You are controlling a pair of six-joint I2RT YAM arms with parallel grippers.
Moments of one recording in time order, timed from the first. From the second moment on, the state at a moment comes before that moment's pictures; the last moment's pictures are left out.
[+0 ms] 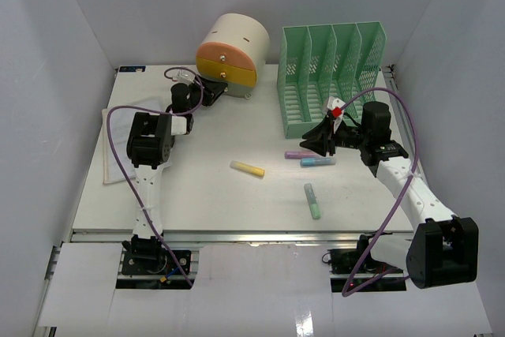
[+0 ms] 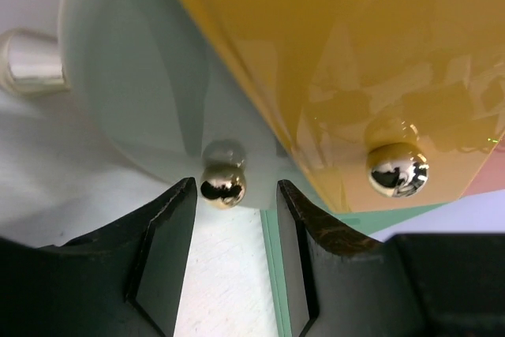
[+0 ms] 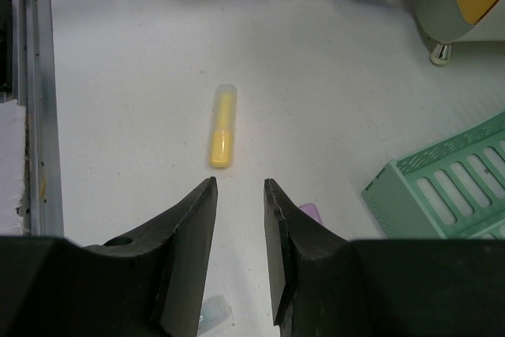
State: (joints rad) left arm -0.12 2.43 1.49 0.87 0.46 -1.12; right arm 0.18 1.17 0.81 -0.06 -1.07 -0.38
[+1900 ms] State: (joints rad) left arm -0.06 1.95 0.91 0.81 0.61 -0.89; right arm 0.16 1.22 0.81 -0.12 -1.05 -0.45
